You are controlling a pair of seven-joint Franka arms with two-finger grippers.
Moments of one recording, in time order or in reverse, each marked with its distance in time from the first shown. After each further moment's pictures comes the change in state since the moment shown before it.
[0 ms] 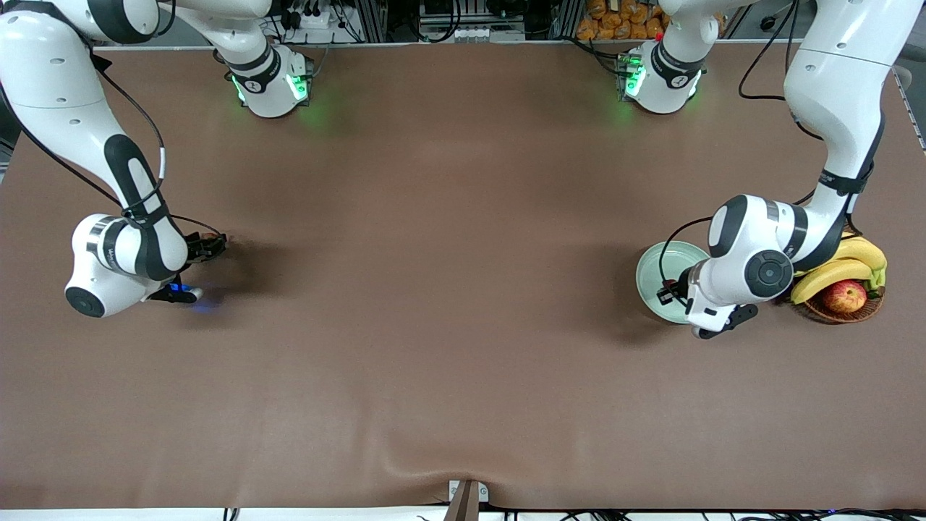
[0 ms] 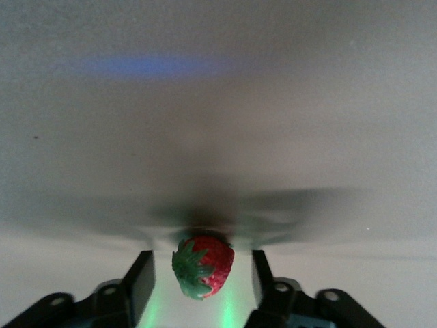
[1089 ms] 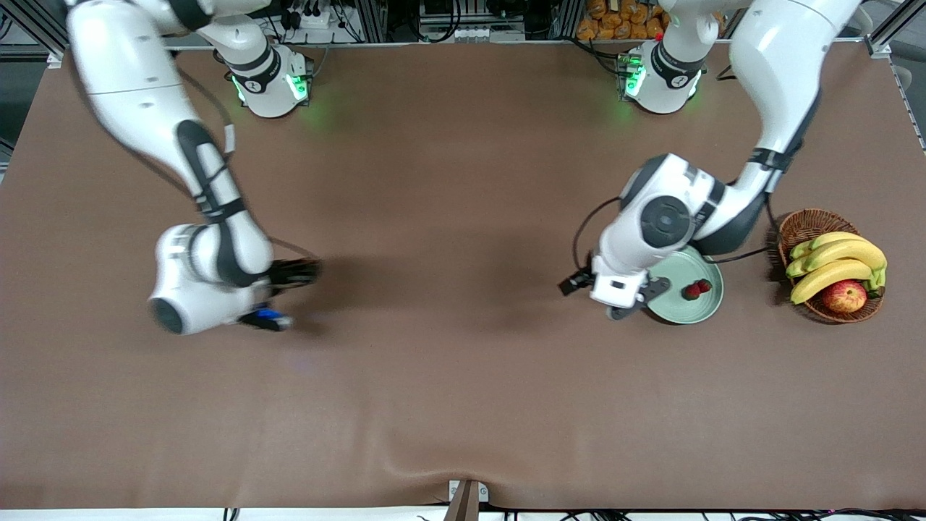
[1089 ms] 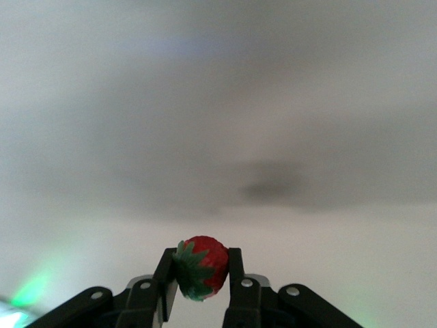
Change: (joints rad) left arm -0.159 -0.028 -0.249 0.142 0.007 -0.034 -0.485; right arm 0.416 -0.005 0.028 0.143 0.585 0.045 0.292
